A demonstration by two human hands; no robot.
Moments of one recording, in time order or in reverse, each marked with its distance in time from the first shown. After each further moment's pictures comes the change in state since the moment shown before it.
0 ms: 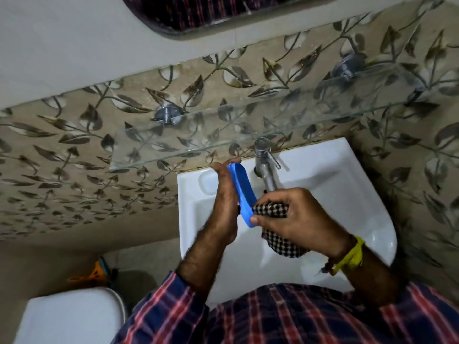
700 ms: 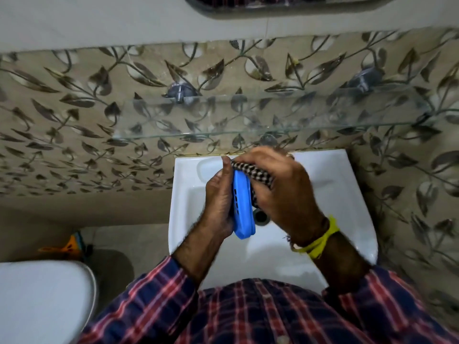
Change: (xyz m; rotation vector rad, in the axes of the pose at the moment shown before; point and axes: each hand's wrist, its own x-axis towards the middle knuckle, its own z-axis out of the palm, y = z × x) left_hand -0.001 -0.027 -0.006 -0.464 0.024 0.009; right_hand 0.024 -0.049 0.013 -0.323 0.280 -0.430
